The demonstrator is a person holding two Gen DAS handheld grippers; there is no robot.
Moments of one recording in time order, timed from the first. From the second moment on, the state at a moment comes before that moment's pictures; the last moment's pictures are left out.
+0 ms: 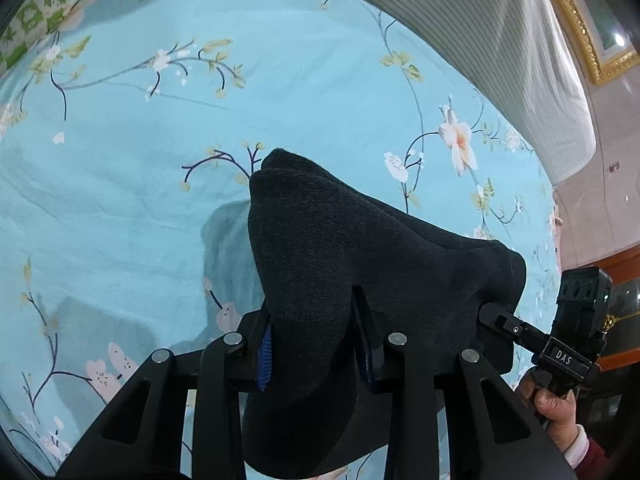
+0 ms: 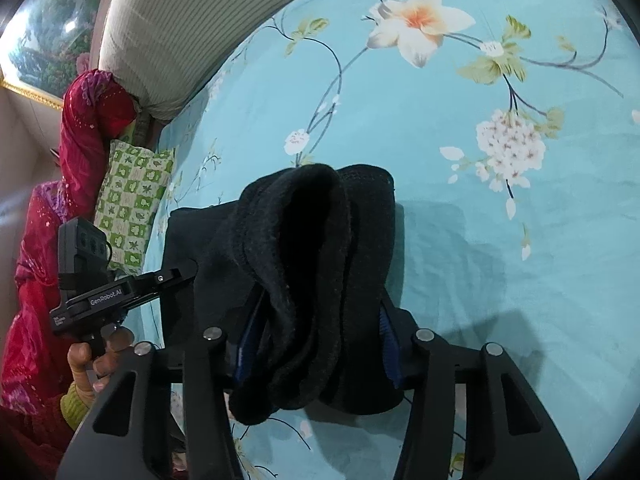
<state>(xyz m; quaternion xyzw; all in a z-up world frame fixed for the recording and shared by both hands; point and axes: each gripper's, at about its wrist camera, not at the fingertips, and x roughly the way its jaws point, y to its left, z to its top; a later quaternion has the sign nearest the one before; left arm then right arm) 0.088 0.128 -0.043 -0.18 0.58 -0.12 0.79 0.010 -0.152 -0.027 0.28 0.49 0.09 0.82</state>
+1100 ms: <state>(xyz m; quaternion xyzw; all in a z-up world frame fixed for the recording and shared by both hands) 0.072 0.256 -0.004 -0.22 0.53 -0.04 0.82 0.089 -0.058 -0.012 0.24 0.50 0.20 0.81</state>
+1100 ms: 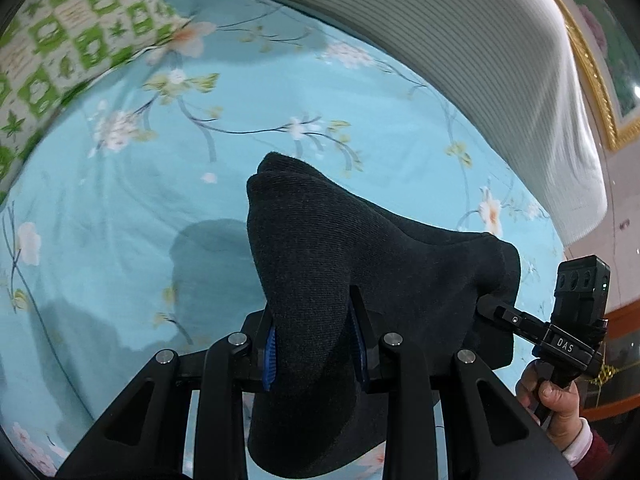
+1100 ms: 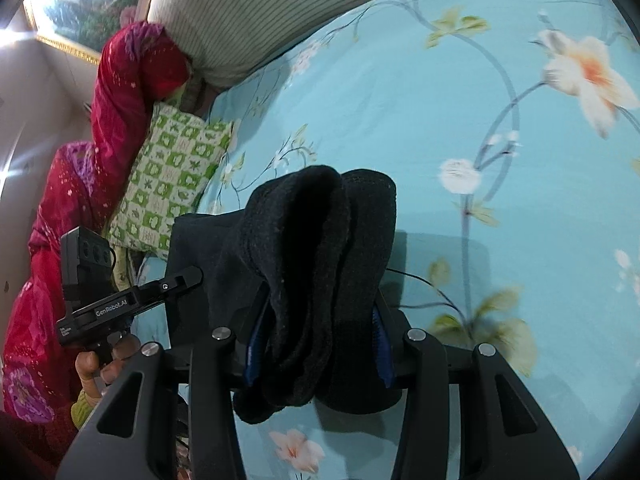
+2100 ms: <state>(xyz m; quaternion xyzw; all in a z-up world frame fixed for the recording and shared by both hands) 0.069 0.266 -0.034 -0.19 0.55 0.01 0.81 0.095 -0.068 -0.026 0.17 0.52 0.15 0.83</state>
